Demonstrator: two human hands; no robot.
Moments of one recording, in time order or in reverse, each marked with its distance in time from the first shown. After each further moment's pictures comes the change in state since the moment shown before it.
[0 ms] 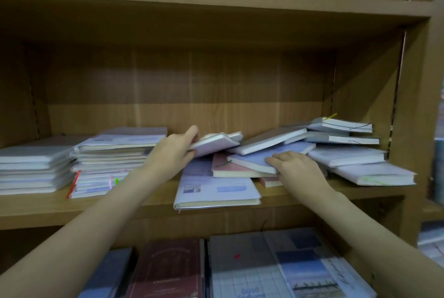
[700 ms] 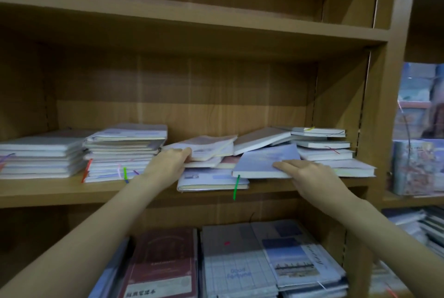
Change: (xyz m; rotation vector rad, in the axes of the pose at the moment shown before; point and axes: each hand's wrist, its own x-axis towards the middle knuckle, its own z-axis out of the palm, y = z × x) left_hand -0.039 0.009 0.002 0.189 -0.259 -0.151; right_hand -0.073 0.004 -0.060 -0.064 0.065 -0.038
